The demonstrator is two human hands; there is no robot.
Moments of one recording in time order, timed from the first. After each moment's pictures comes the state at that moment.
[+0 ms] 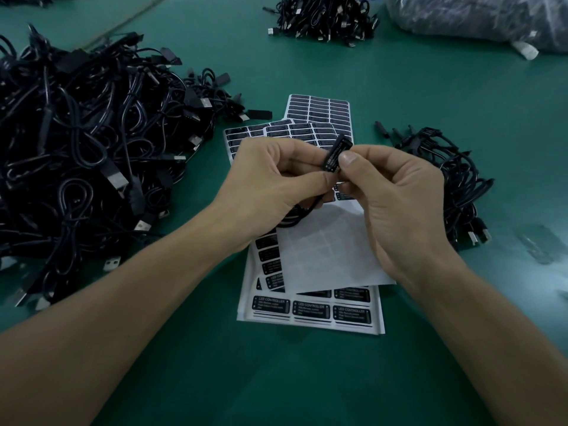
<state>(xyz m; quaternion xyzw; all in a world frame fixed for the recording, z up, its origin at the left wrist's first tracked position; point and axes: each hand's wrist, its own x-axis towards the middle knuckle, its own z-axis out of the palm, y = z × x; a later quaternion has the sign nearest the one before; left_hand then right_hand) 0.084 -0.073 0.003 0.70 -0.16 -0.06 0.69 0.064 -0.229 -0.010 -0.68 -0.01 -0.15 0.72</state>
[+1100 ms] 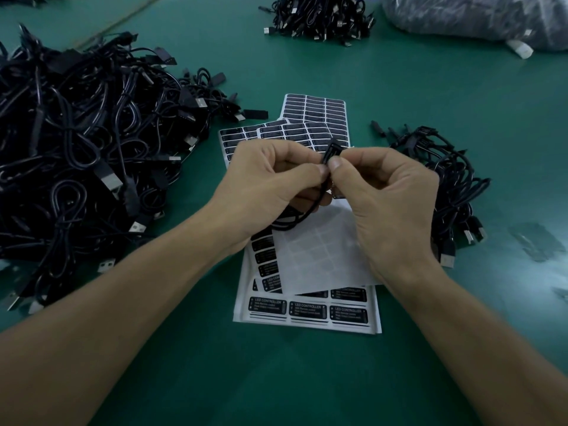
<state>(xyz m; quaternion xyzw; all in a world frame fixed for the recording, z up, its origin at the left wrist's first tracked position) 0.087 -0.073 -0.002 0.69 -0.13 -0.08 0.71 0.057 -0.220 -0.010 -0.72 -0.04 -0.23 0.65</state>
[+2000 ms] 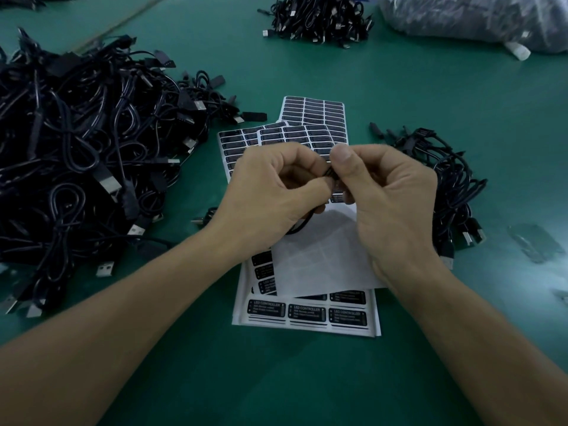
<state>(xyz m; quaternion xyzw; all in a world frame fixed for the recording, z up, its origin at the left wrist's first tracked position) 0.080 -0.077 -0.004 0.75 -0.20 0.02 0.63 0.058 -0.221 -0.006 -0.72 -0.05 -0.22 0.66</state>
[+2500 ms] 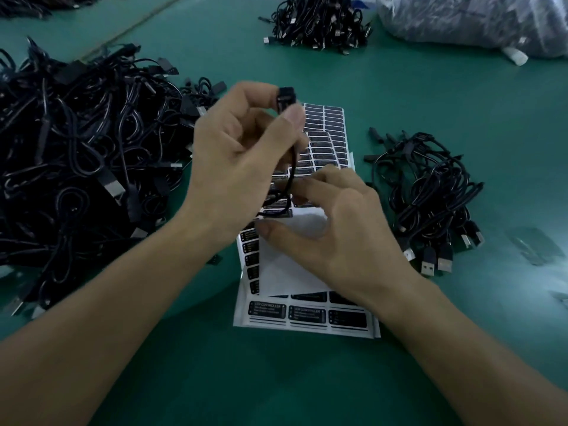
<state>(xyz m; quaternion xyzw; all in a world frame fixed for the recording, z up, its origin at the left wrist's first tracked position) 0.086 -0.066 0.017 0.68 -0.23 0.17 0.68 0.044 -0.208 -0.010 -0.92 -0.17 -0.16 0.32</state>
